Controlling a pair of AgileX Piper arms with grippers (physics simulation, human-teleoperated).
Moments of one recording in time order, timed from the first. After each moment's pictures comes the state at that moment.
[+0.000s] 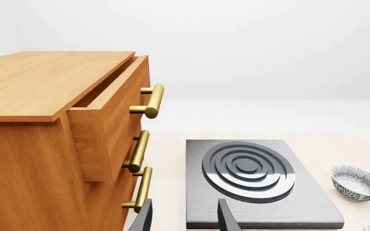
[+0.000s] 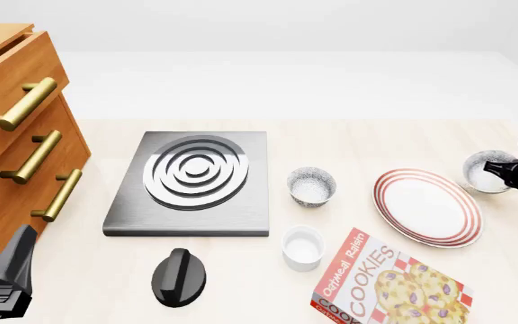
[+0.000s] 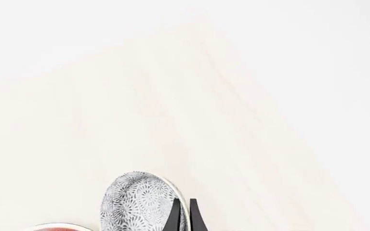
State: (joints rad) left arm 0.00 0.00 0.00 0.00 0.00; right arm -0.49 1.97 -1.02 -0.24 -0.03
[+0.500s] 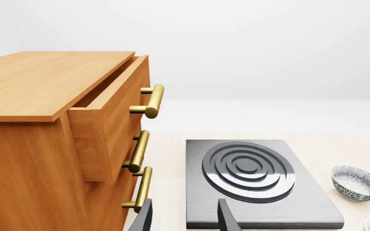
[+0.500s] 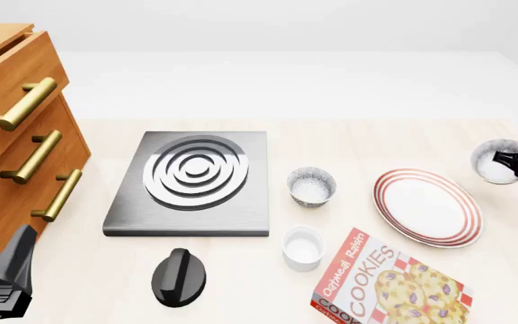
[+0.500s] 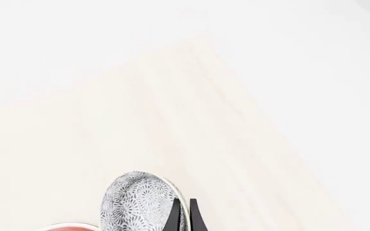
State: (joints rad) left arm 0.00 0.00 0.00 0.00 0.00; right arm -0.50 1.87 -0.99 -0.23 0.00
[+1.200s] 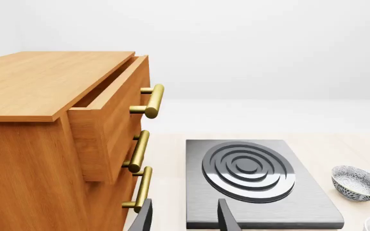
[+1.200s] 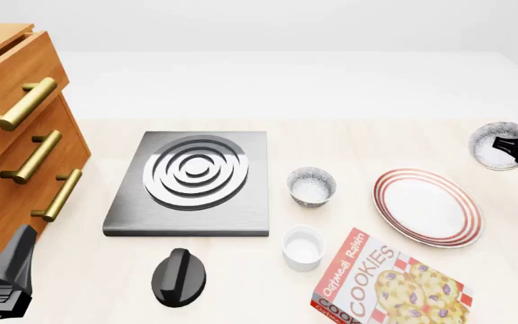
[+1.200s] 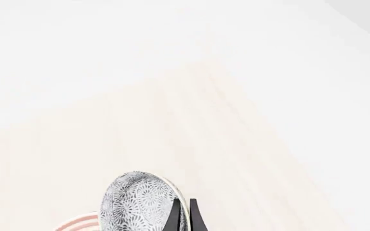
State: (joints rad) left arm 0.00 0.00 0.00 0.00 0.00; right arm -0.45 1.72 -0.93 -0.20 0.01
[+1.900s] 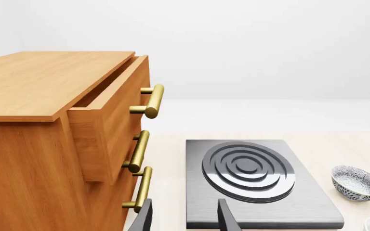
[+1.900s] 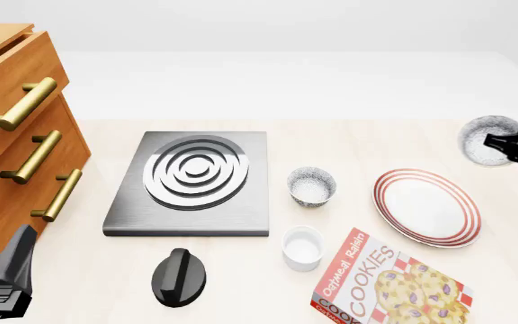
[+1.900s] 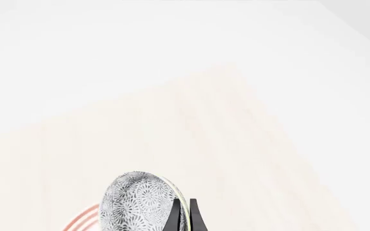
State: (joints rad) left arm 0.00 0.00 0.00 0.00 0.00; right arm -0.38 1.58 -0.84 -0.20 0.01
